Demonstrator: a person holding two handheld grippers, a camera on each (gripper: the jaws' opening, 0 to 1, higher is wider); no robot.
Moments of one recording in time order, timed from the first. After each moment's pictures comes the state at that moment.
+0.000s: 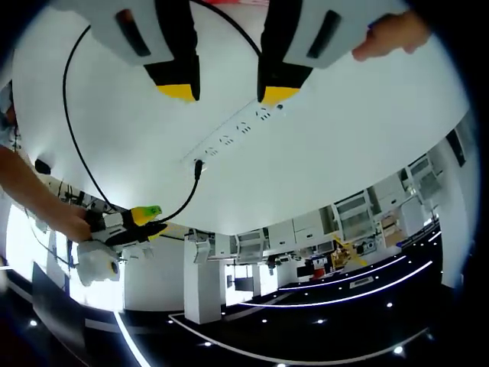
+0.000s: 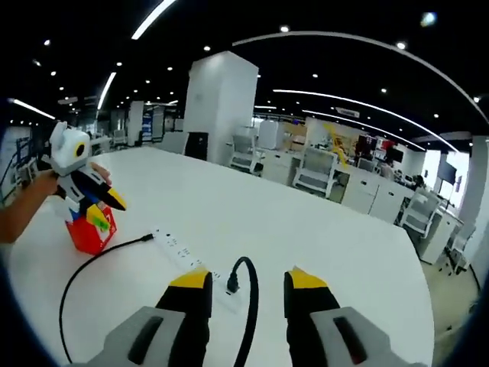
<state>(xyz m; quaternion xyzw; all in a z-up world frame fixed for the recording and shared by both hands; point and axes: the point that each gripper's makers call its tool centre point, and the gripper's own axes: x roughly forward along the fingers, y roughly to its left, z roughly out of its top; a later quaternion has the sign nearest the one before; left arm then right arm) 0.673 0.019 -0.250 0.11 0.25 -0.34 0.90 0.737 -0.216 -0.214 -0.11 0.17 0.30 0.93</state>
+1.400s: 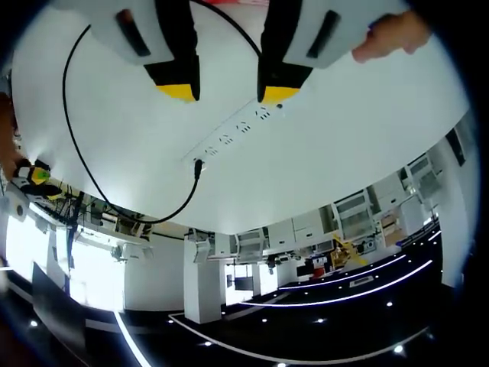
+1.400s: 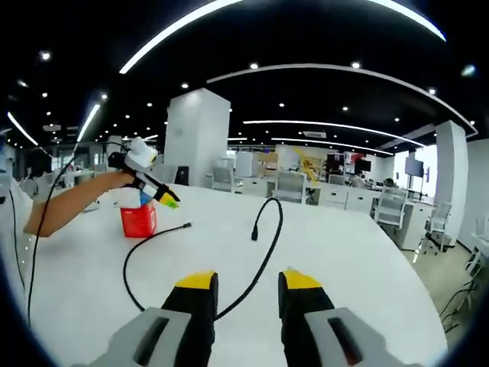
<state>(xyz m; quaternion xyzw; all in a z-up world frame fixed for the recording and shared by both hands) 0.683 0.020 -0.247 0.11 0.24 -0.34 0.90 0.495 -0.277 -0.234 -0.08 0.10 0.24 0.96</state>
